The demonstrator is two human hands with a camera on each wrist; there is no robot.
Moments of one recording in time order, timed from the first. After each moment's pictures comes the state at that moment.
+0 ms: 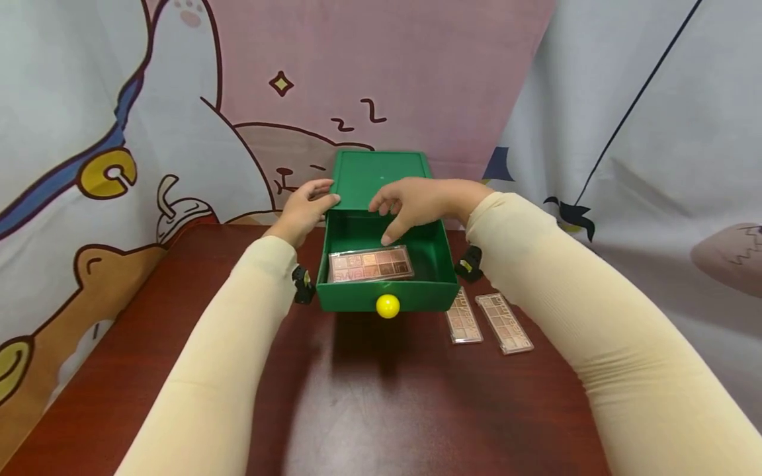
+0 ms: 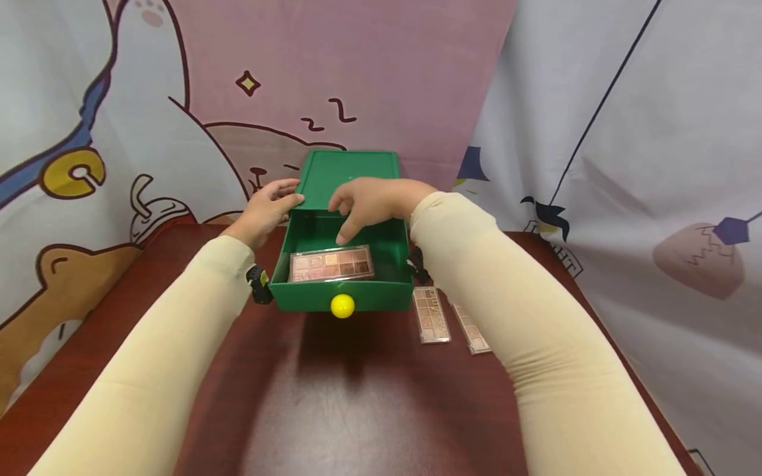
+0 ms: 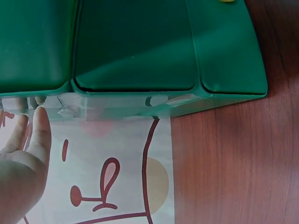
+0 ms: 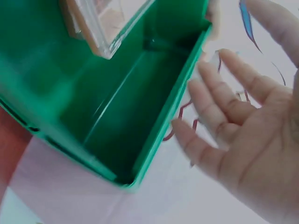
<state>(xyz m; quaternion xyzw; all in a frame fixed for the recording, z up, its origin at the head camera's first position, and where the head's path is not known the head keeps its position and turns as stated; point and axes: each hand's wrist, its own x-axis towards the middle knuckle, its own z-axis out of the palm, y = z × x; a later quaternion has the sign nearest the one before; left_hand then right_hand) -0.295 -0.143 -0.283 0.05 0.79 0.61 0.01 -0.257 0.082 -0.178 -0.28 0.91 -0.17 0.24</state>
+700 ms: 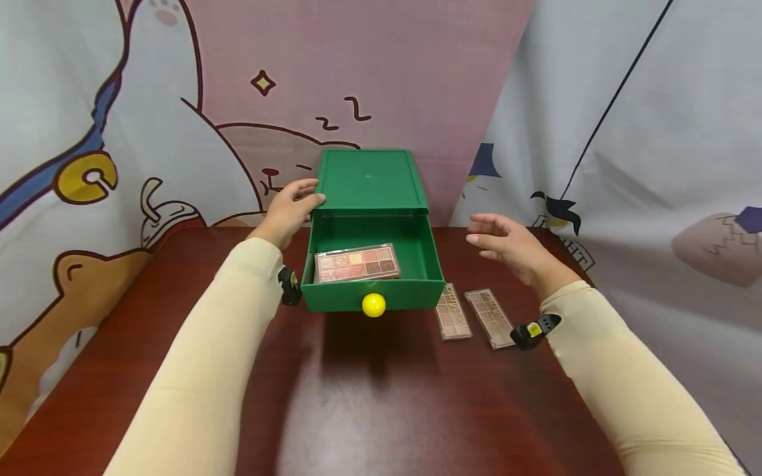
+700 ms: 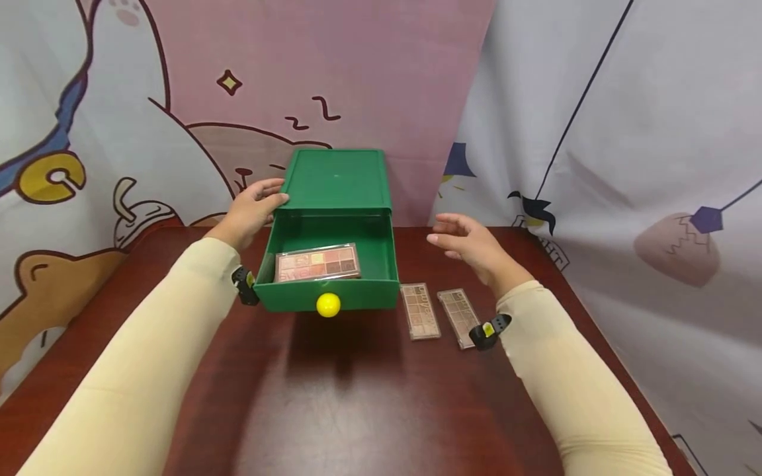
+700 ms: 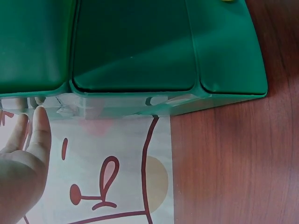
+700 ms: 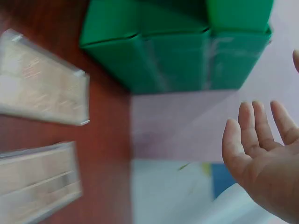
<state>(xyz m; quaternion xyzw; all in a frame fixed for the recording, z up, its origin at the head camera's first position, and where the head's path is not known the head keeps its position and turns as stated) -0.293 -0.141 -0.282 0.05 0.80 0.60 0.01 -0.235 0.243 -0.287 -0.07 0.81 -0.57 0.09</state>
